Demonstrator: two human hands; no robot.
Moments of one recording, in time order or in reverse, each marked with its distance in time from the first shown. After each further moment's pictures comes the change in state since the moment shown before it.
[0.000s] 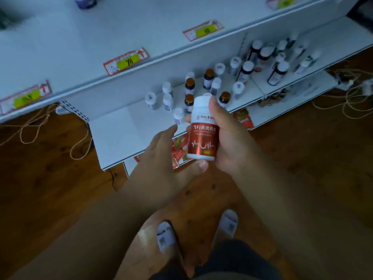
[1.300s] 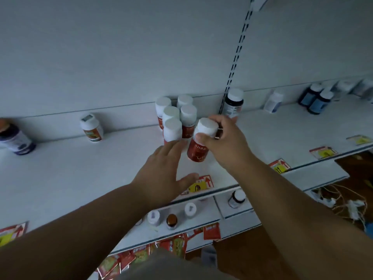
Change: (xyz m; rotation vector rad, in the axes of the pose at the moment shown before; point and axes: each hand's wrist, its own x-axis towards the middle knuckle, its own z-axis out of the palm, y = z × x) left_hand 0.313 0.330 -0.038 0.415 0.242 0.330; right_hand 0.109 -0.447 -0.116 -0.867 0.193 -0.680
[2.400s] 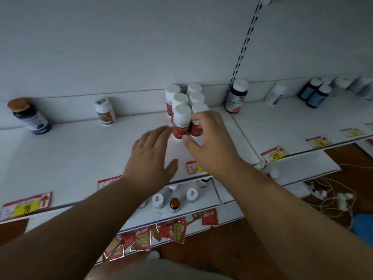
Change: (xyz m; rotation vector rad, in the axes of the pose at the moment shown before) left_hand -0.003 -0.023 0.015 0.169 0.241 -0.137; right_hand -0.007 -0.005 0.024 -0.427 -0.075 -0.386
